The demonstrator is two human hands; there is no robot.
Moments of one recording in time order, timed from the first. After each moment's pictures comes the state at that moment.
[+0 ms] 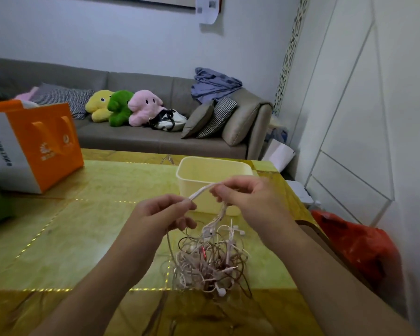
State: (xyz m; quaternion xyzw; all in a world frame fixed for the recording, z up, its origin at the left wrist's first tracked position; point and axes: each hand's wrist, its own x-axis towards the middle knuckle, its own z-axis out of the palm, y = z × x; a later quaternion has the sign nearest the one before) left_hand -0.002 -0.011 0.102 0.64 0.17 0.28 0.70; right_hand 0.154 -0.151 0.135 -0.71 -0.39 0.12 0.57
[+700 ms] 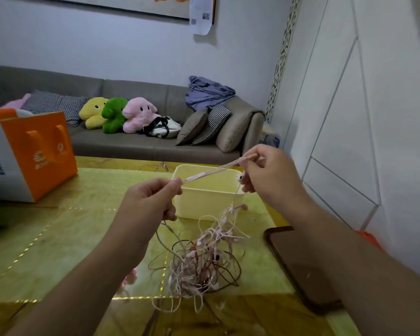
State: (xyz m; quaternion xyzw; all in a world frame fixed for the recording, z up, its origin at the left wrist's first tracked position) left_hand 0.011 -0.003 0.136 0.65 0.19 0.34 0.65; right_hand 0.200 -0.158 0.185 -0.79 -0.36 -0.07 0.48
